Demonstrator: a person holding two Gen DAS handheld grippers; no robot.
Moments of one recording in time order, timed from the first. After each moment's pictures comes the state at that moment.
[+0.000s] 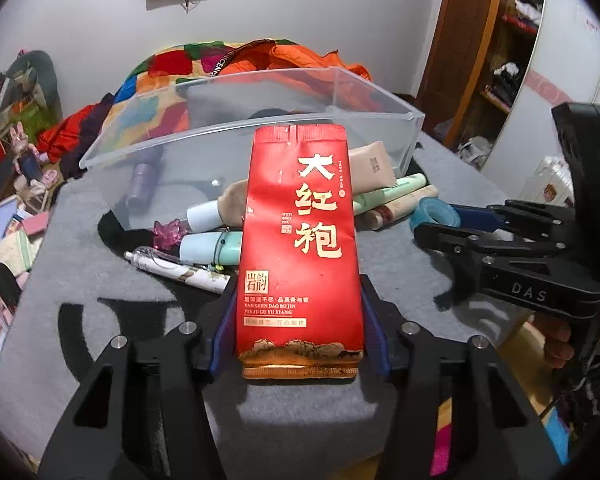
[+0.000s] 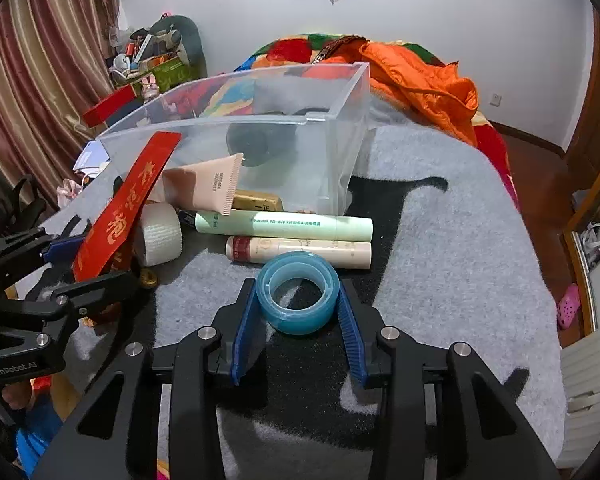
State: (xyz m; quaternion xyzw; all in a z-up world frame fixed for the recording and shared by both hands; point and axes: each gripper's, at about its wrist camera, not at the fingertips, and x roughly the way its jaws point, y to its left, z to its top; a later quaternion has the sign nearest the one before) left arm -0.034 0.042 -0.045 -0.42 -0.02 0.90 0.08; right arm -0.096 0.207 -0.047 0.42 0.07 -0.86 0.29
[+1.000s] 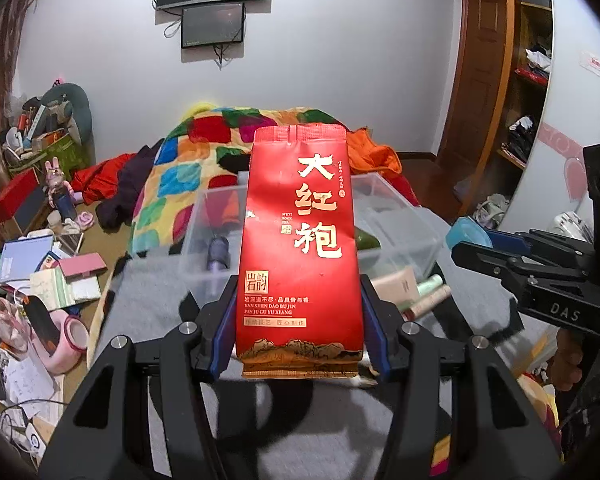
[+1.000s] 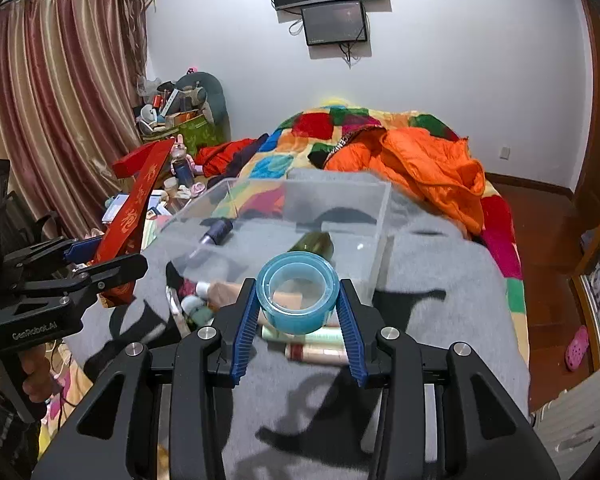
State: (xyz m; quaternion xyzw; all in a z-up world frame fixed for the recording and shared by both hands) left arm -0.037 0.003 0.041 -0.32 -0.01 0.95 0.02; right arm -0.090 0.193 0.038 0.32 0.04 -0.89 0.32
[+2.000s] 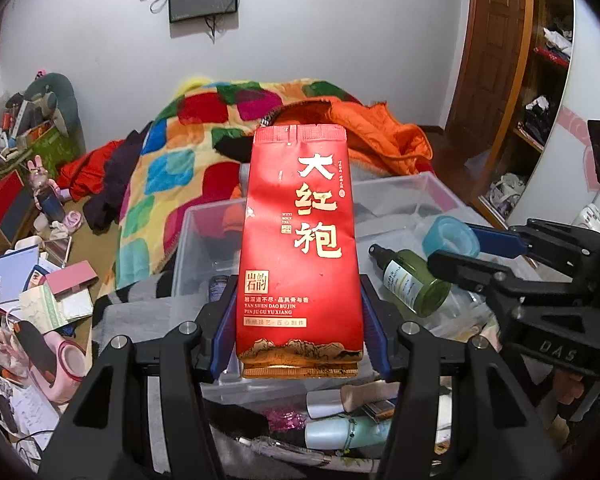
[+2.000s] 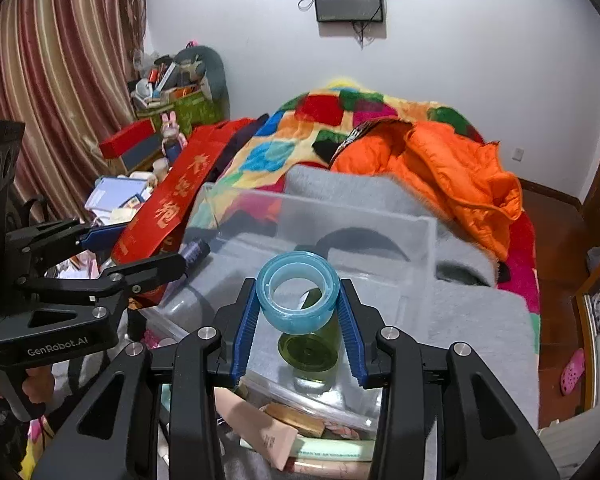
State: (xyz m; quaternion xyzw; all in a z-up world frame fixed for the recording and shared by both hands) left arm -0.152 -0.020 0.011 -0.38 0.00 0.92 0.03; right arm -0.180 0.124 0.017 0.36 0.08 -0.87 0.33
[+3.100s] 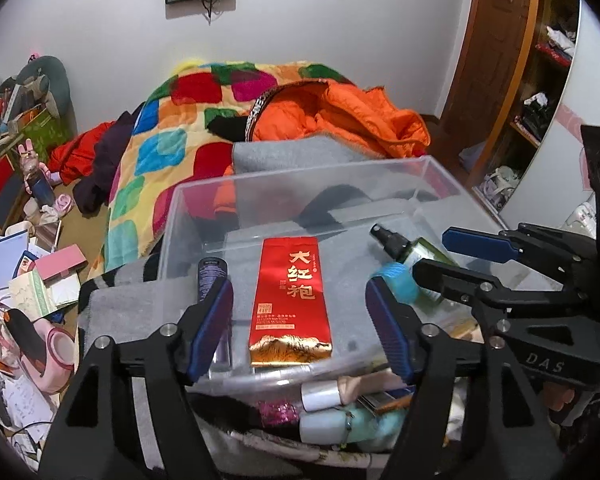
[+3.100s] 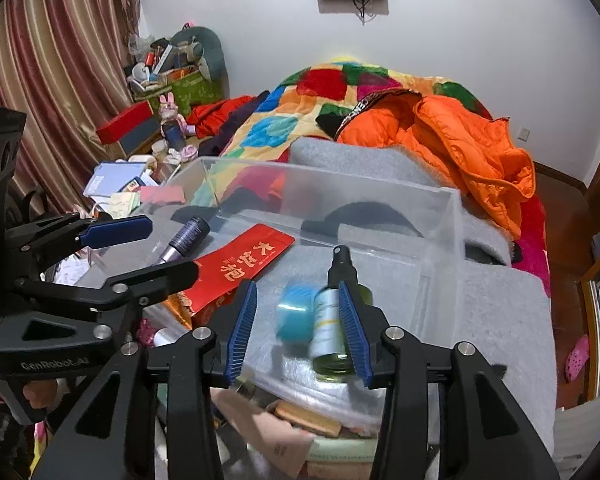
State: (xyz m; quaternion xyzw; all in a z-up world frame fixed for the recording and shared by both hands) left arm -0.150 -0.026 0.005 -0.40 -0.02 0.91 0.04; right arm -0.180 0.115 0.001 0.39 0.08 -0.86 0.33
